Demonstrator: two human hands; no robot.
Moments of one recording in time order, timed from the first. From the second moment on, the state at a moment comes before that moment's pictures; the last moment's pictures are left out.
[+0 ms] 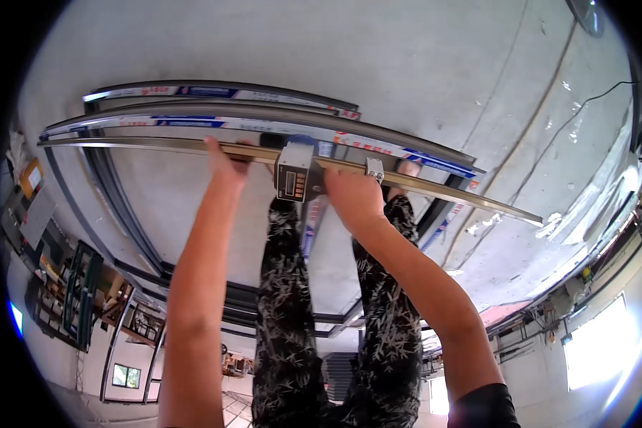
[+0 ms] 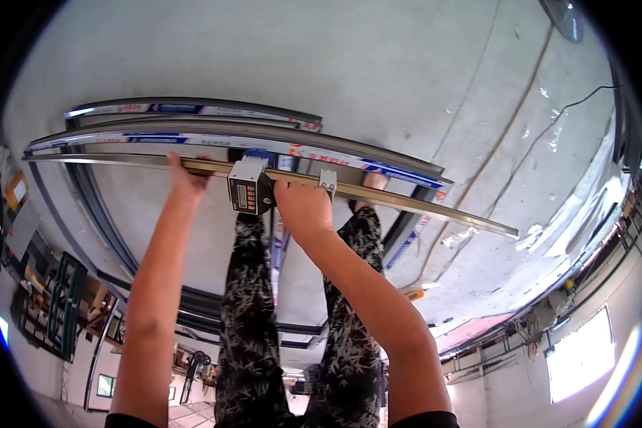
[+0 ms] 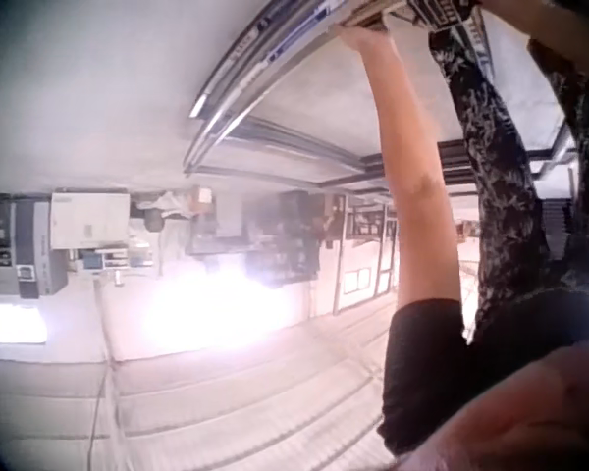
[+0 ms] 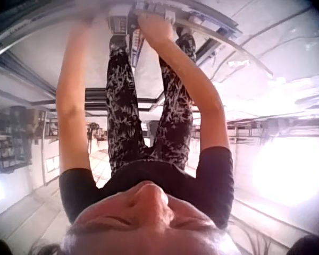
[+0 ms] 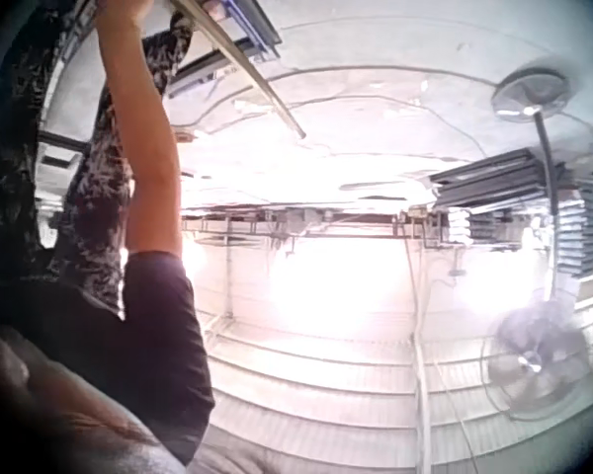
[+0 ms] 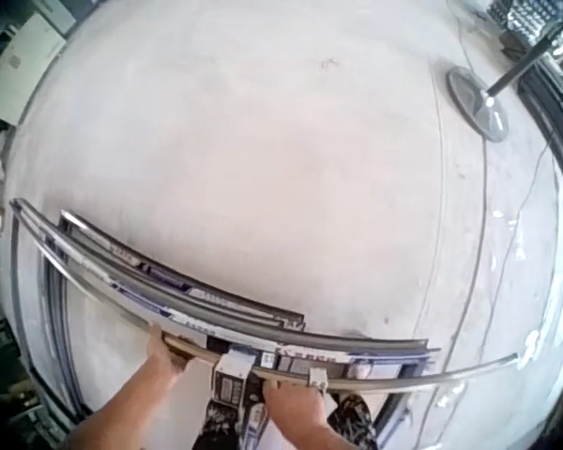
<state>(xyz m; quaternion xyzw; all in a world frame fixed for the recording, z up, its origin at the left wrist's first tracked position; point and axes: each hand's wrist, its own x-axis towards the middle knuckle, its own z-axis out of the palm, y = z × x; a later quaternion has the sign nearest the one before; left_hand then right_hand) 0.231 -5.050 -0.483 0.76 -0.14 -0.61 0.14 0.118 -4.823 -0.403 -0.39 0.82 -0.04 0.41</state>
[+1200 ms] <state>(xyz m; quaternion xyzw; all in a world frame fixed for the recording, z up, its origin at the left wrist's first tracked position) 0.201 -5.063 -0.483 0.80 -0.19 -0.55 0.10 -0.020 -4.514 -0.404 -0.29 0.83 0.08 0.47</state>
